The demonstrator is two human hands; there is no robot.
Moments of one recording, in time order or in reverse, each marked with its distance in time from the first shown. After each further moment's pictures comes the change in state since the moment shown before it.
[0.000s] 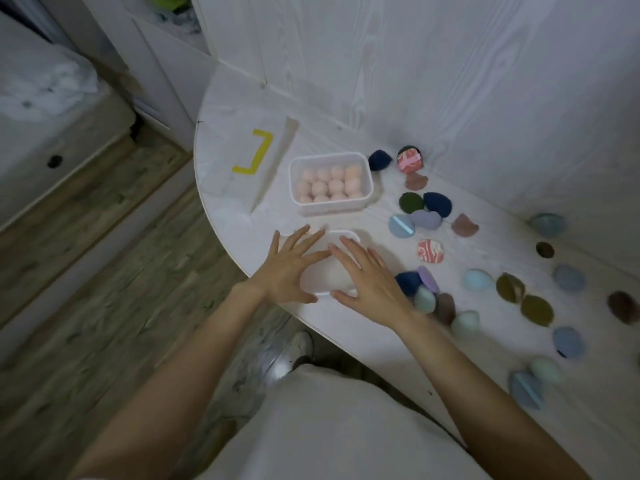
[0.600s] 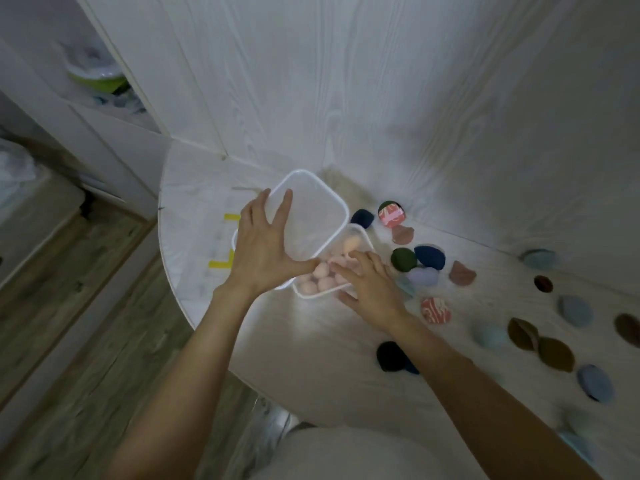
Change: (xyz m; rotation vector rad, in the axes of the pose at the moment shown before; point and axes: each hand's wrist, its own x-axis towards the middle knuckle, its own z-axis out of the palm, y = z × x) left_hand 0.108 -0.057 -0.130 -0.155 0.472 -0.091; right_hand 0.110 0.047 -0.028 -0.022 0.102 0.311
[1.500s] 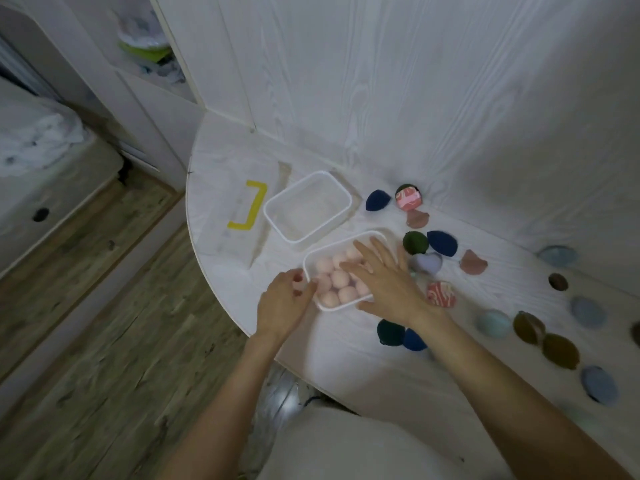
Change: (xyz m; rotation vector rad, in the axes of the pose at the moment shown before) left_hand -0.118 0.019 0.070 -0.311 -0.101 -0.529; right_hand -0.037 0.000 -0.020 -0.237 -0.214 -0.207
